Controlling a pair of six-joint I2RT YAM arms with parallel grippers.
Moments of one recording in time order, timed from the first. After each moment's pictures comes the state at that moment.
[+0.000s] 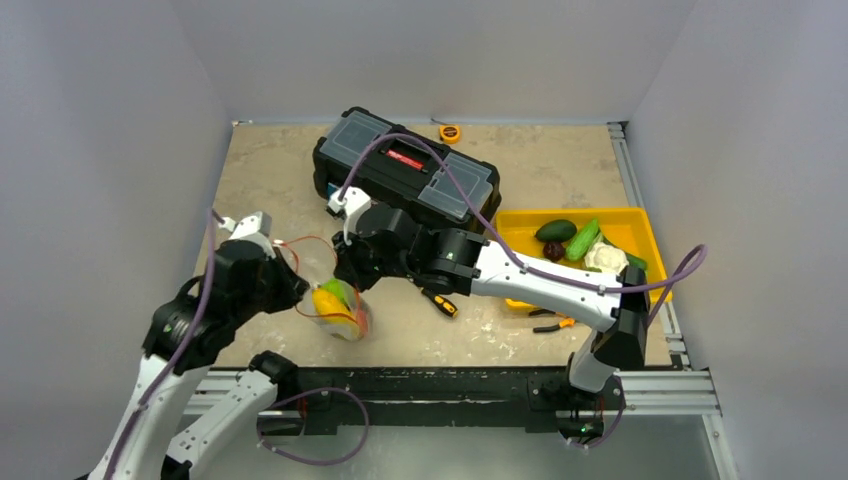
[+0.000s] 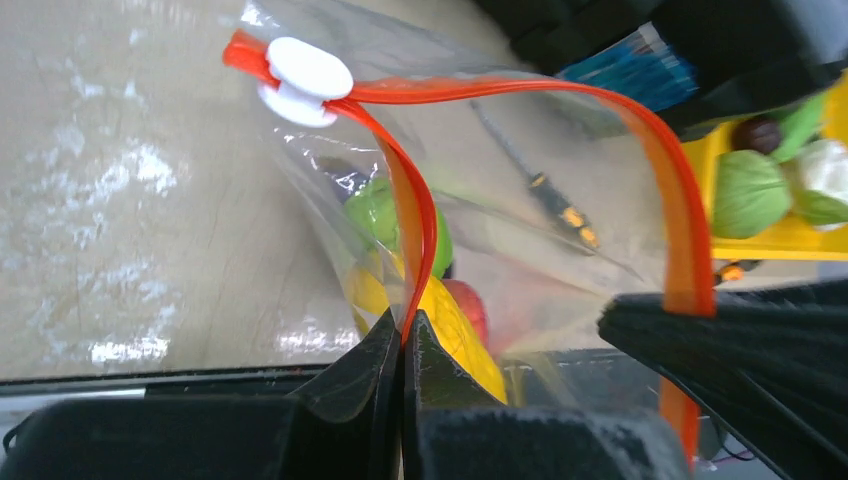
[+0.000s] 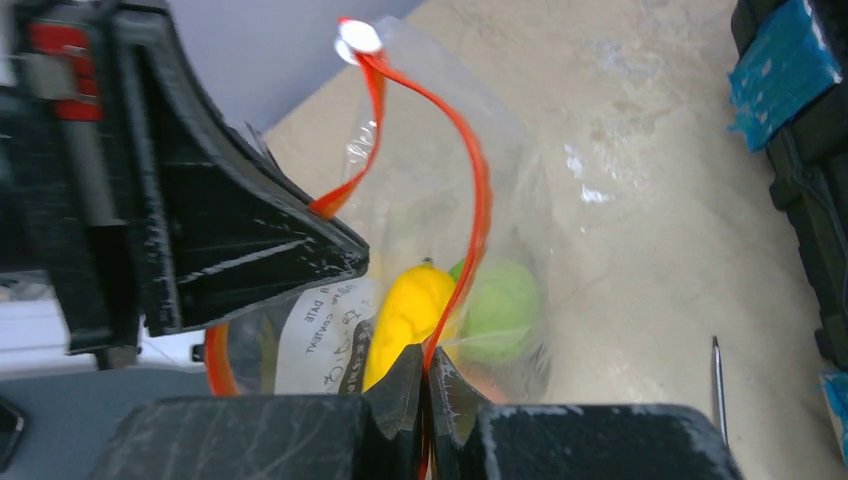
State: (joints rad) left arm -0.45 0.60 1.13 -1.17 -0.12 -0.65; right arm 1.23 1.65 1.66 -0.48 0.07 0.39
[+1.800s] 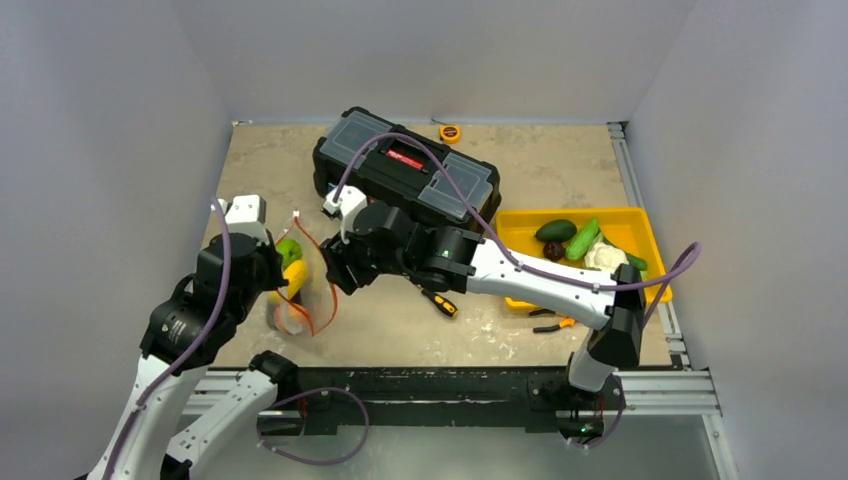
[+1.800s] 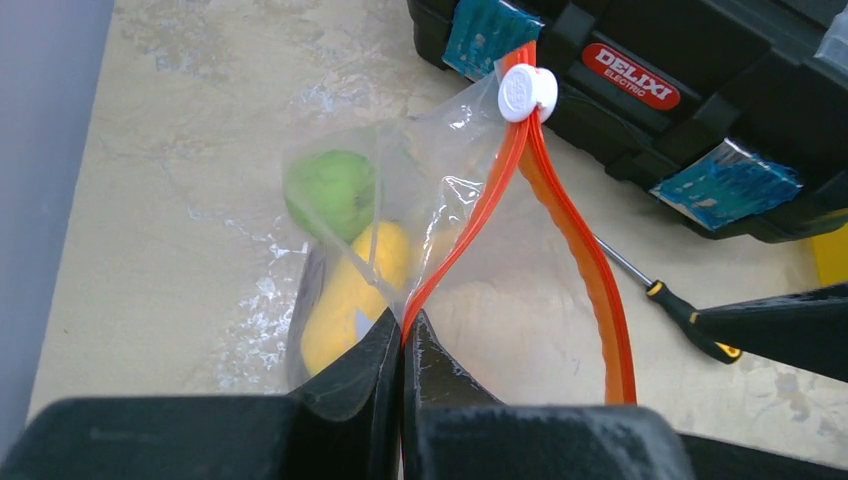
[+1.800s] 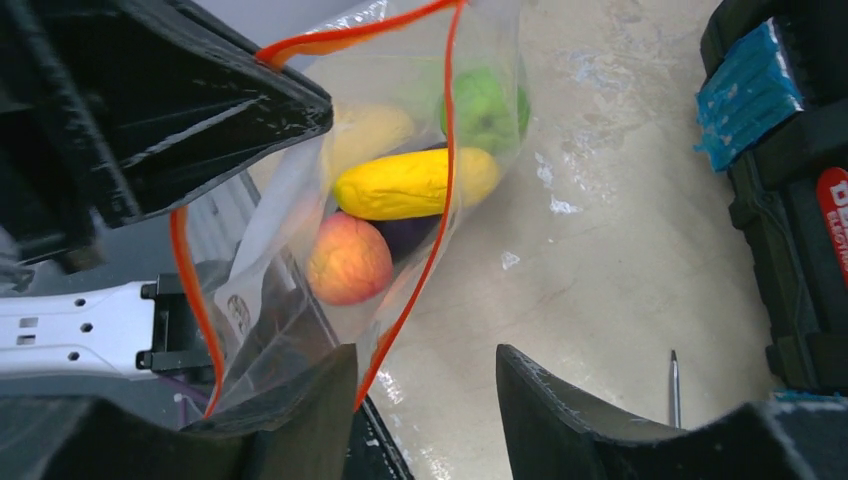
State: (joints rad) left arm -0.45 0.62 1.10 -1.04 -0.38 -0.36; right arm 1.22 1.71 1.67 -0.48 0.09 0.31
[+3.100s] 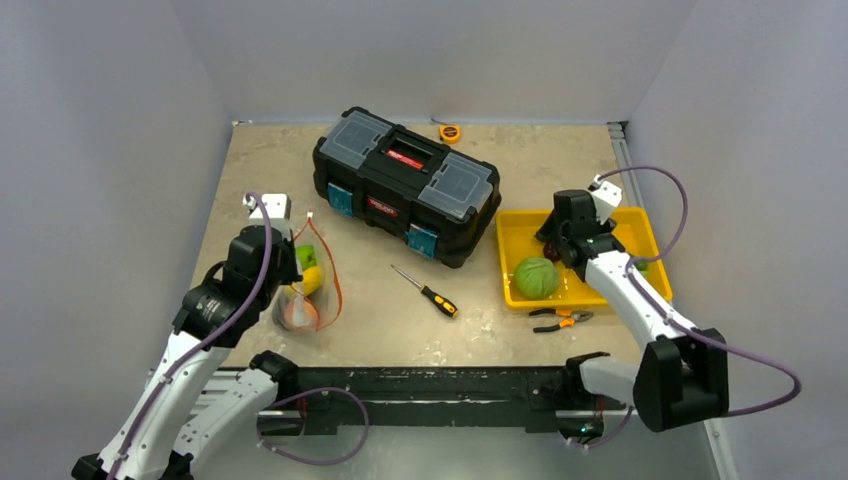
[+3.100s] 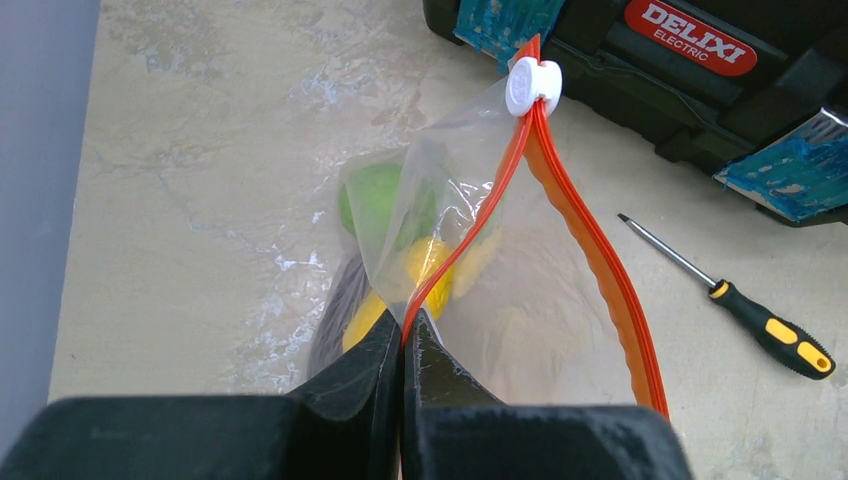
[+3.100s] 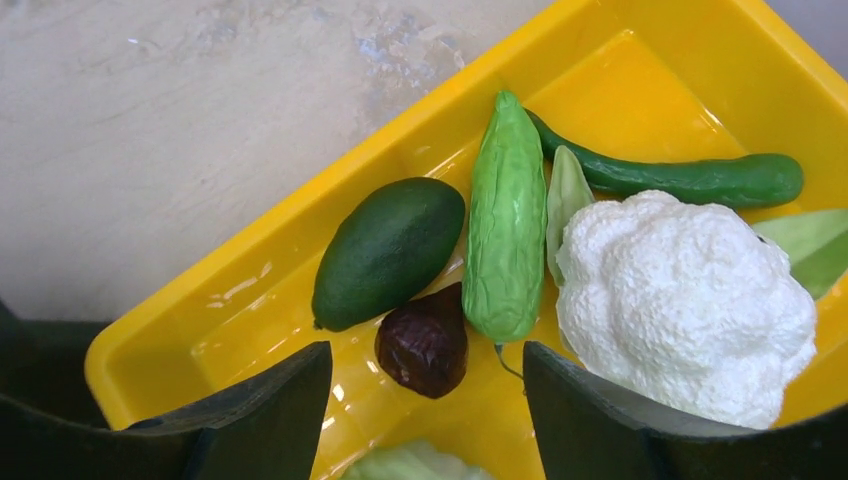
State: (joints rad) left arm -0.45 0.69 0.94 -0.88 -0.40 -0.27; right arm 0.21 1.17 0.79 -0.38 0.56 0.62
